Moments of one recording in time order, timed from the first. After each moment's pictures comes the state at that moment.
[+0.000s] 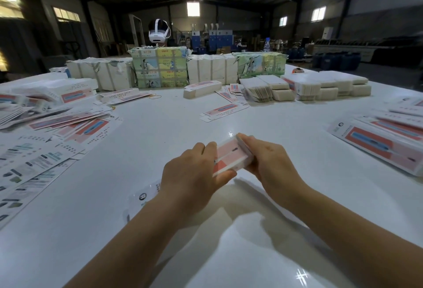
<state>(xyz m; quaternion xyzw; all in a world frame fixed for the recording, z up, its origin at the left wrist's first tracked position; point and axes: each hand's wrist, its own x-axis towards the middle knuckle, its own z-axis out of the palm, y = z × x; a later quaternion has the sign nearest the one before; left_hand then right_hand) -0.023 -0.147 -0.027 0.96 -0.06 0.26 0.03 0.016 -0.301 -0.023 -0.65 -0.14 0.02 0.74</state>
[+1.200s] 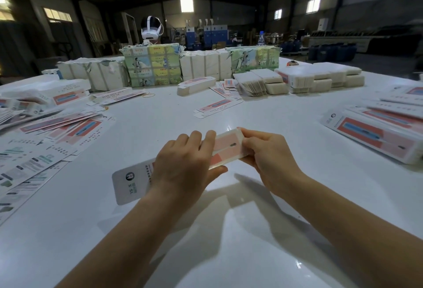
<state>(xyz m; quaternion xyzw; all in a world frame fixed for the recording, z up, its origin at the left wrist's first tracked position) -0.029 -0.152 -0.016 0.92 -0.12 0.35 -0.10 0.020 -0.308 -0.019 -0.66 -0.11 0.00 0.74</state>
